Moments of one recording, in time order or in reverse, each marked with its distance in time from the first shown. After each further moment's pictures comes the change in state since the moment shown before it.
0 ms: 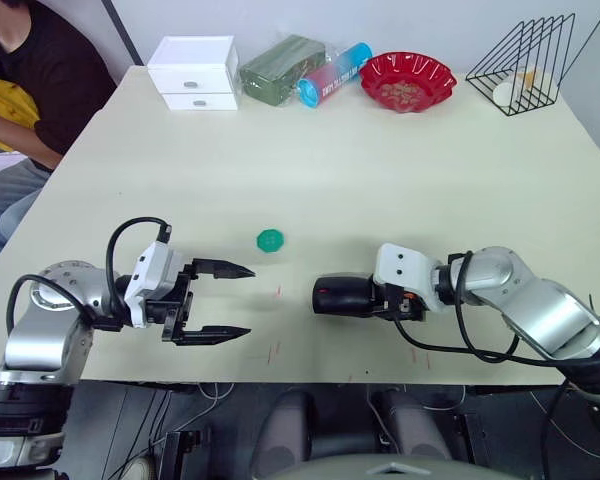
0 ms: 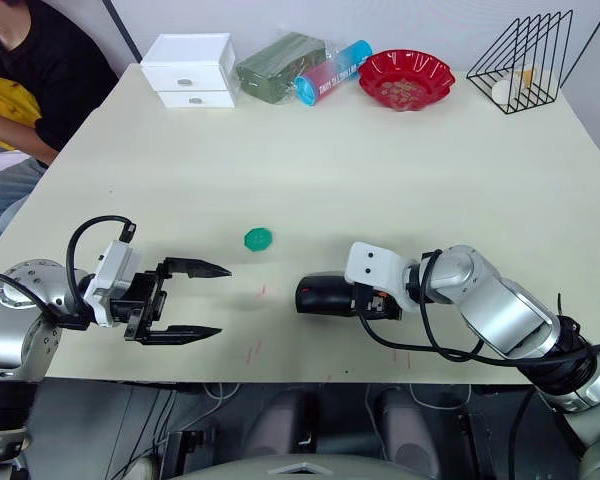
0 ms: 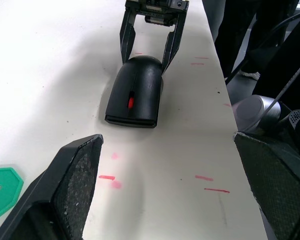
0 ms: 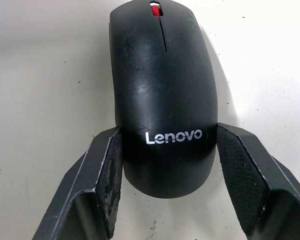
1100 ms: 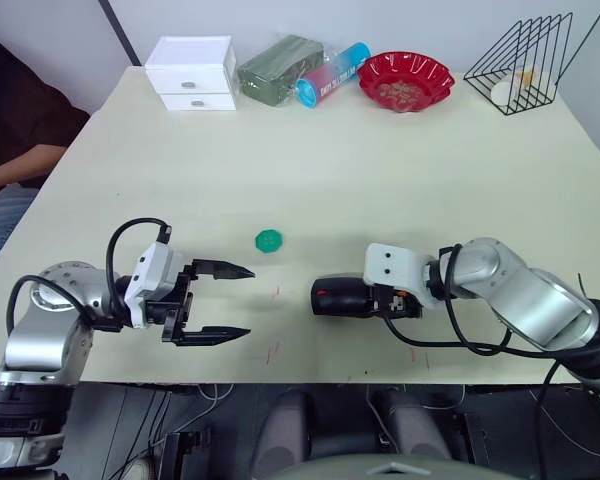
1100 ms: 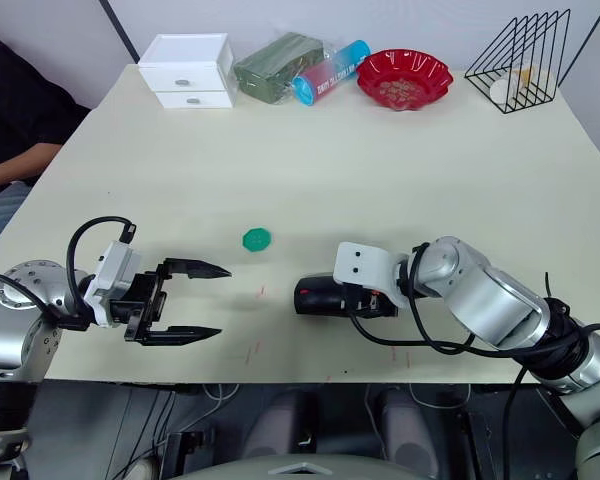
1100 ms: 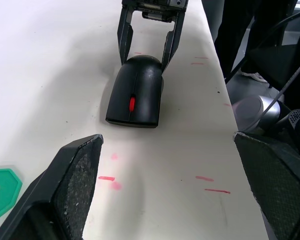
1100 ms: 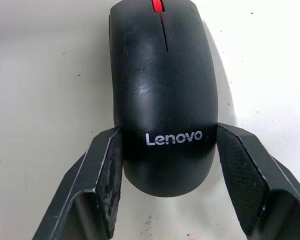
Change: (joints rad) left arm 0.004 0.000 0.000 0.002 0.001 -0.002 0.000; right arm -0.129 0.000 0.102 -0.019 -0.016 0.111 0.008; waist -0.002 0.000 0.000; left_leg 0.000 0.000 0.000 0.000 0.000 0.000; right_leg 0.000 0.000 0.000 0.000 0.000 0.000
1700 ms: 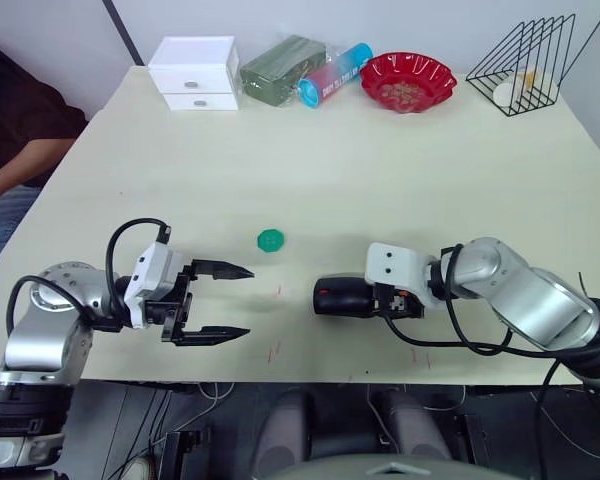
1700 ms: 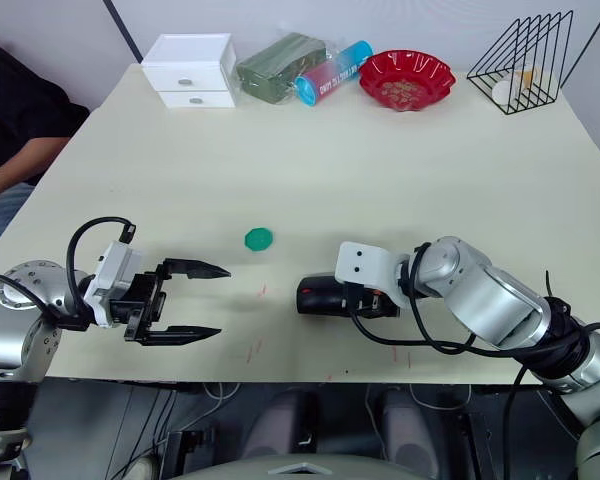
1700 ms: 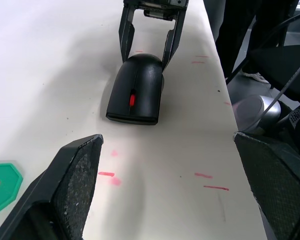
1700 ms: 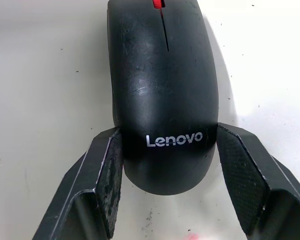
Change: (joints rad) left arm 0.000 0.000 0.000 0.008 0.001 -0.001 -0.002; right arm -0.002 -0.005 -0.001 -0.006 0.003 0.042 -0.010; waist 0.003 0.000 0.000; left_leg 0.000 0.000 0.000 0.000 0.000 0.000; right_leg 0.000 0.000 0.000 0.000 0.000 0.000
